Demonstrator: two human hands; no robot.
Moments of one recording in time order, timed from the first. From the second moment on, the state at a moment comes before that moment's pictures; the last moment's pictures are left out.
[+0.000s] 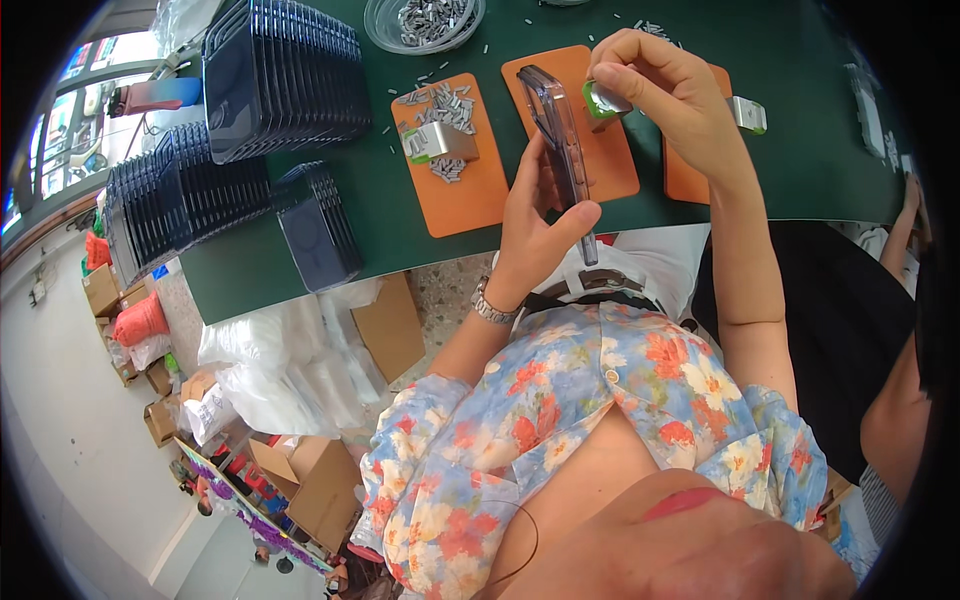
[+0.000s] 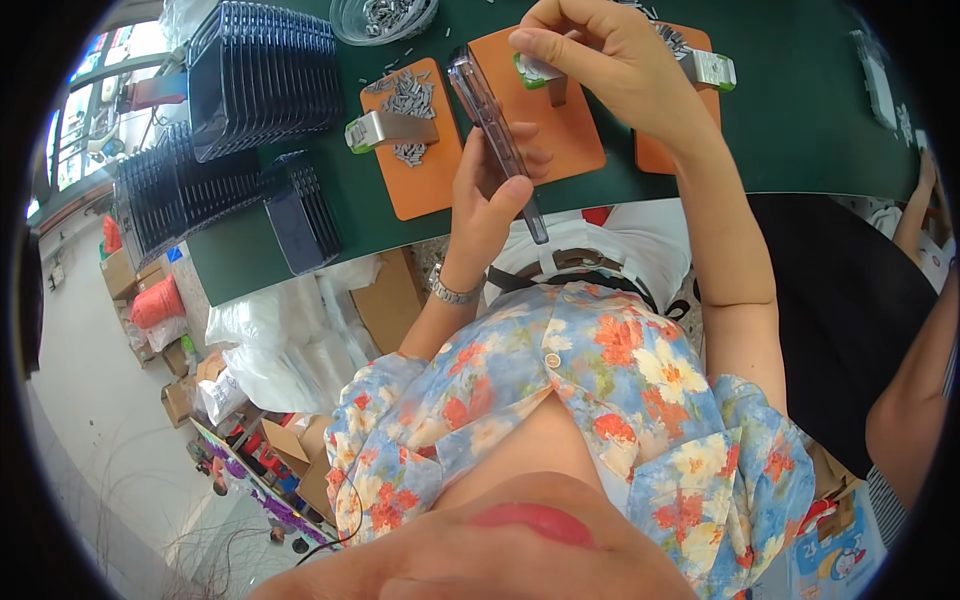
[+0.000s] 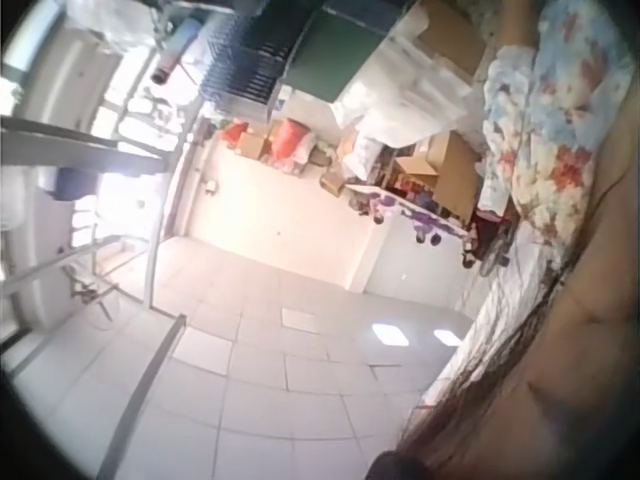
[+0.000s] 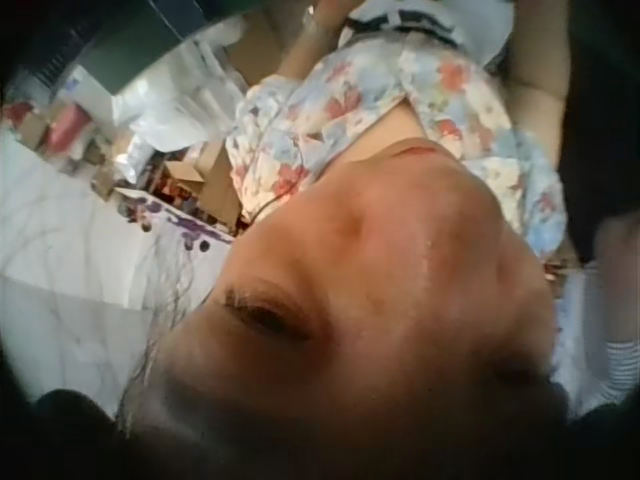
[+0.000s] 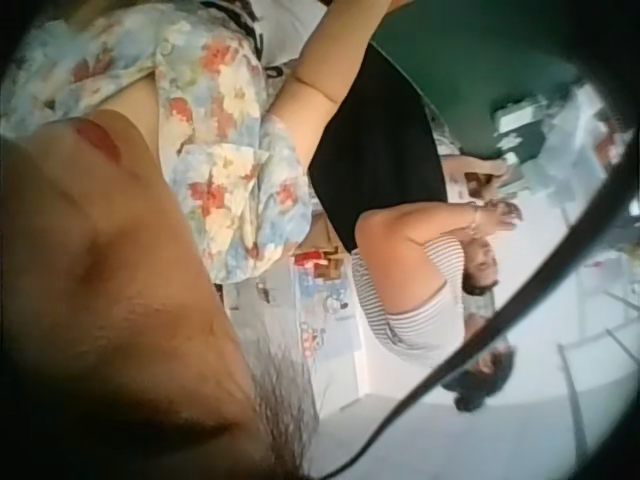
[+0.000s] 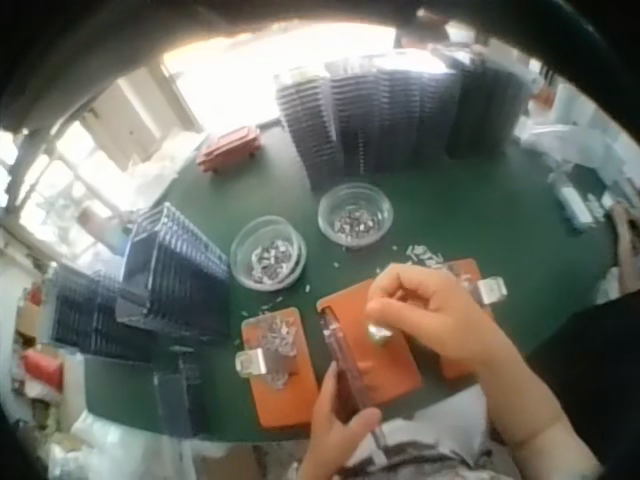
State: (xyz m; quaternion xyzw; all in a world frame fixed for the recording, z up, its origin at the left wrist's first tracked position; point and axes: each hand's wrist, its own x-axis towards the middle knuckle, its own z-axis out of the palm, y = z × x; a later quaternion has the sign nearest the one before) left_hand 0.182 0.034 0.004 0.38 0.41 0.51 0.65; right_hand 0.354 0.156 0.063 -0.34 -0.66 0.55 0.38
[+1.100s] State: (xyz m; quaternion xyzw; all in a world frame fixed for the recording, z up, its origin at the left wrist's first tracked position) left_hand 0.207 0.055 0.017 0.35 0.44 0.45 0.69; right_hand 0.340 0.167 0.026 -0.36 -0.59 0.58 0.43
